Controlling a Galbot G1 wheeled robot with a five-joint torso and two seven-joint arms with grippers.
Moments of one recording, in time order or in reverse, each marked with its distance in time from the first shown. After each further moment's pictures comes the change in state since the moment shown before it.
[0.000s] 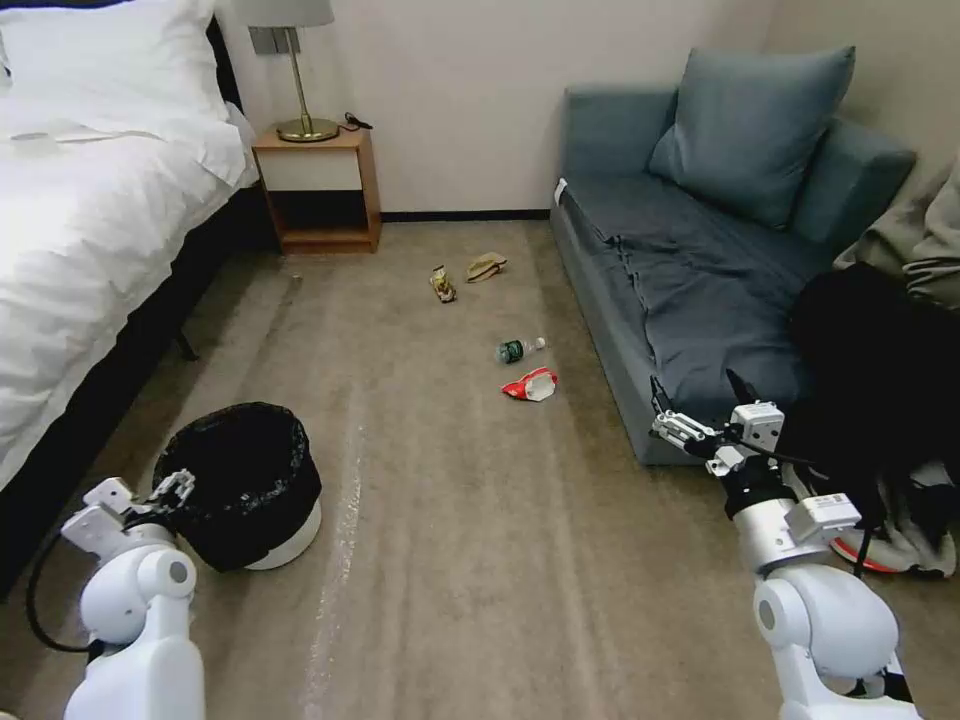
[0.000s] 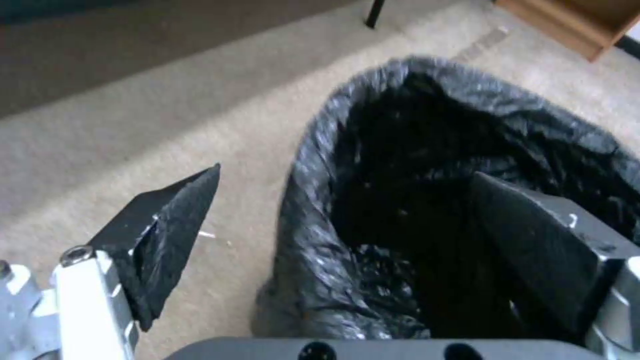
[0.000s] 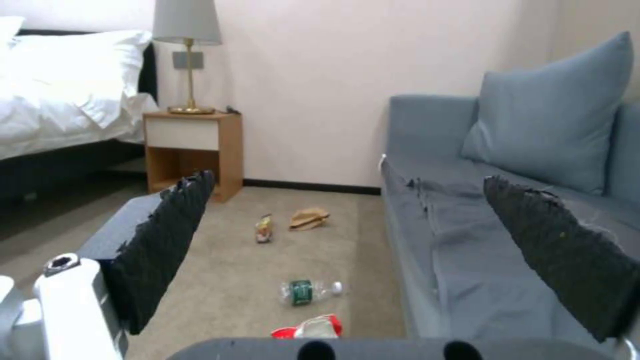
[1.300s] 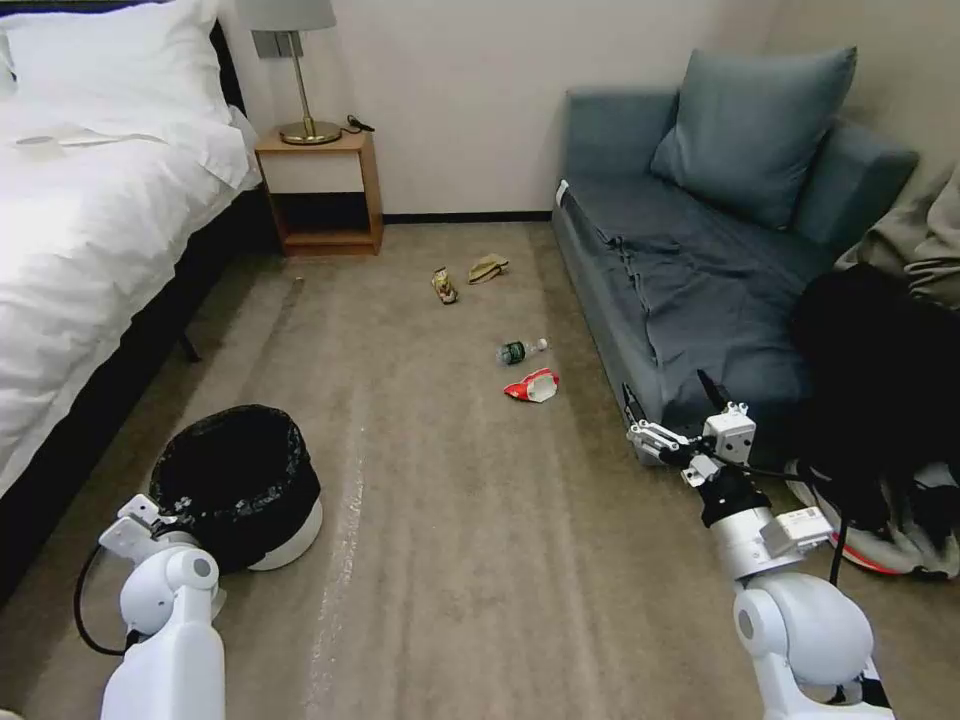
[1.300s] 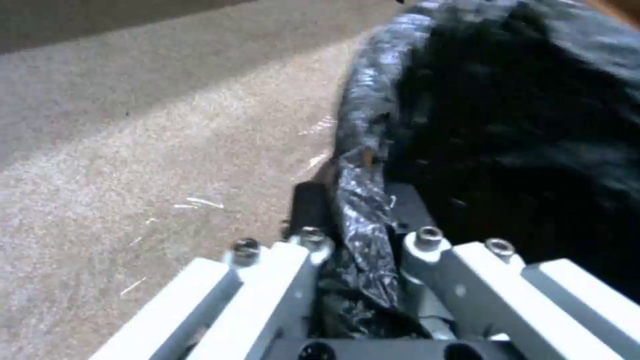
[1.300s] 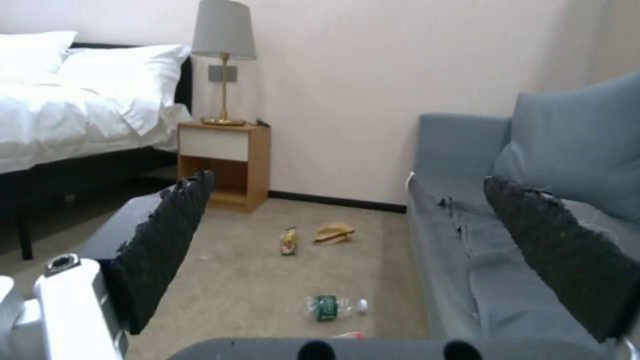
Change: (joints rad) left arm -0.027 0.008 -0.002 0.166 -0.043 -0.052 0.030; right arm -0.010 0.008 -0.042 -0.007 -0.034 0.068 -0.041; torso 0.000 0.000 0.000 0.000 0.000
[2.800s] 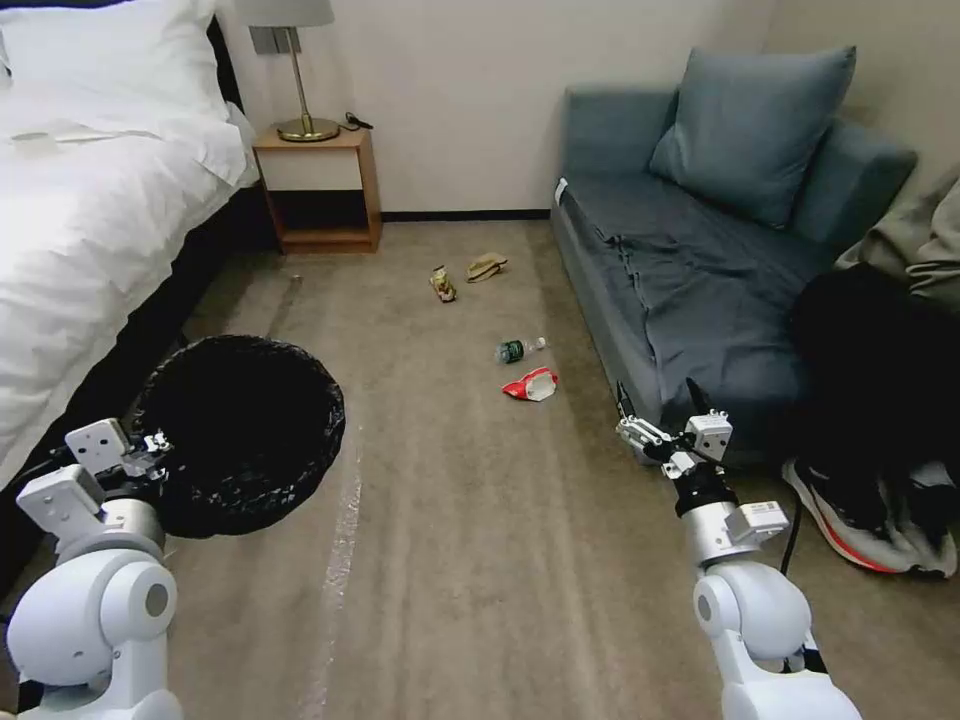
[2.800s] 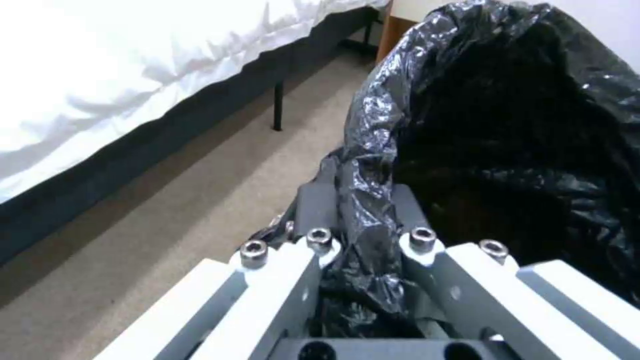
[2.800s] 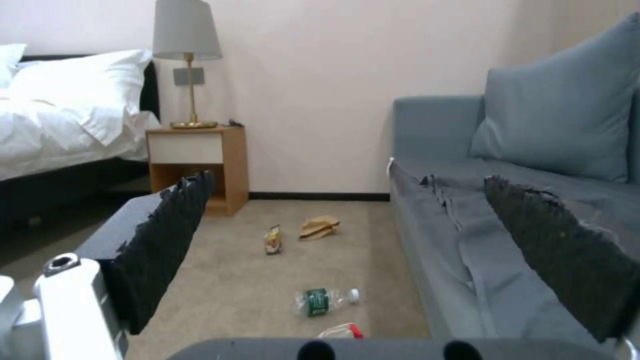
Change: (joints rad) left arm 0.189 -0.019 0.025 -0.701 0.211 0.265 0.100; right arm 0.066 0.003 -0.065 -0.159 0.033 0.094 0.106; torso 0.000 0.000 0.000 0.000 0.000
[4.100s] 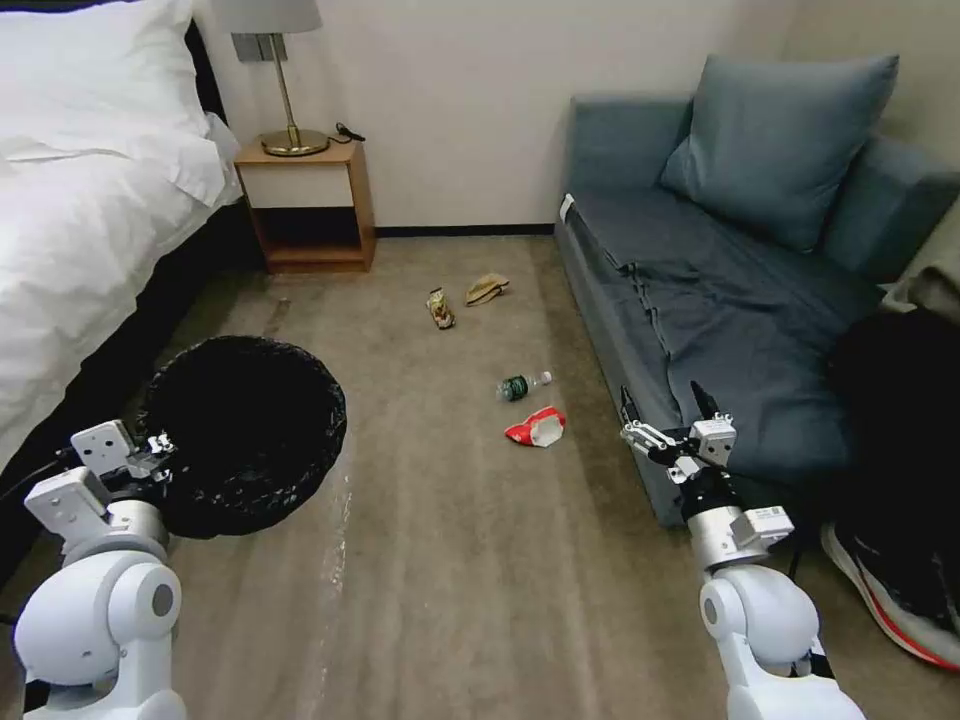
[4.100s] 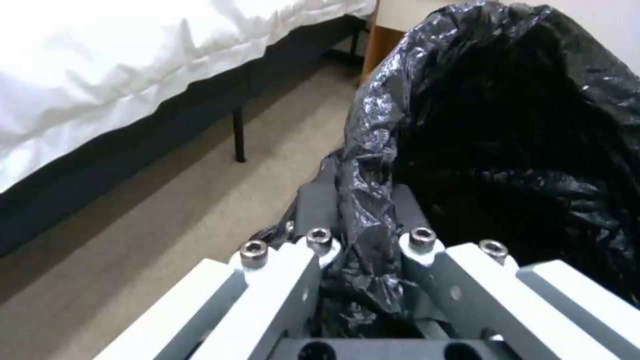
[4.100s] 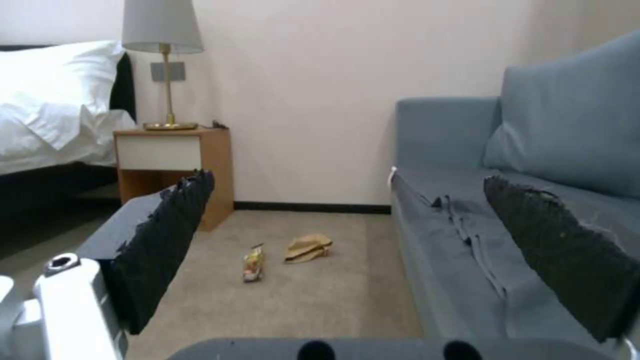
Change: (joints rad) left arm 0.001 -0.003 0.006 0.015 0.024 -0.020 0.015; right arm -0.005 0.003 0.016 -0.009 -0.007 0.016 -0.016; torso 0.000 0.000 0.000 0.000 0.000
